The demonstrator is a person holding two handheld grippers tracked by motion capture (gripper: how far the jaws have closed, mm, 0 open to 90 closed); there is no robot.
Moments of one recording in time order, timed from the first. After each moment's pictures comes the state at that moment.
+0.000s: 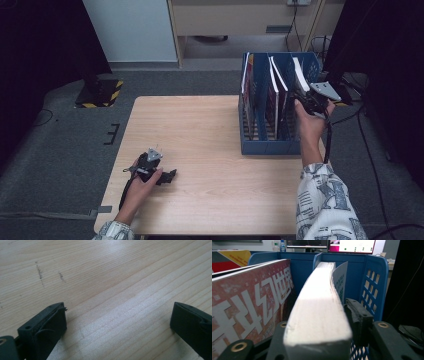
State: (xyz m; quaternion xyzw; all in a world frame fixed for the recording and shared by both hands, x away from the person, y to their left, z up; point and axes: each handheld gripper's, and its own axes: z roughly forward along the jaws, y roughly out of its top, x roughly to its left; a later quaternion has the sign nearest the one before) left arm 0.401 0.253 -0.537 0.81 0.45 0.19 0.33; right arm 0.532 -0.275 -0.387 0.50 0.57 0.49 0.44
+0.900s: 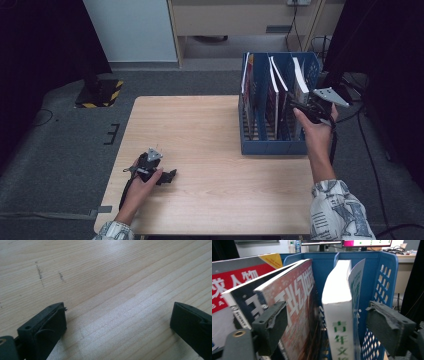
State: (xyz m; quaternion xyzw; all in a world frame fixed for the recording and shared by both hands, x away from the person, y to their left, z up) left arm 0.401 0.252 -0.537 0.81 0.45 0.19 0.33; right arm 0.494 -0.272 -0.376 0.49 0.59 0.51 0.39
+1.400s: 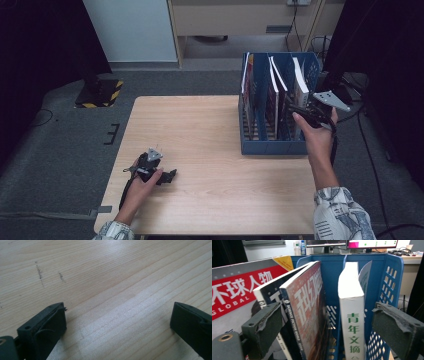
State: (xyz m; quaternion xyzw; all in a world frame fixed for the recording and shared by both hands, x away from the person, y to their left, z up) left arm 0.401 0.252 -0.537 0.81 0.45 0.19 0.33; right arm 0.478 -0.266 -0.373 0.48 0.59 0.53 0.38
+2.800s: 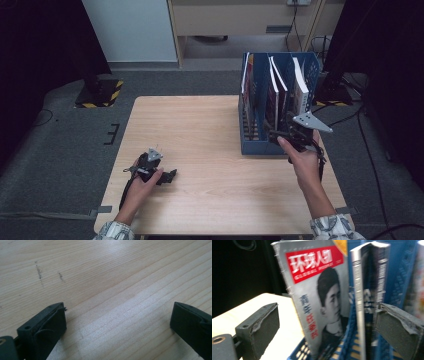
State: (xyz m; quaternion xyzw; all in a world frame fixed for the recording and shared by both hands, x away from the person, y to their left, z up) left arm 0.401 0.252 -0.537 0.81 0.45 0.19 0.33; right arm 0.421 -0.212 -0.395 0.43 0.65 0.56 0.30
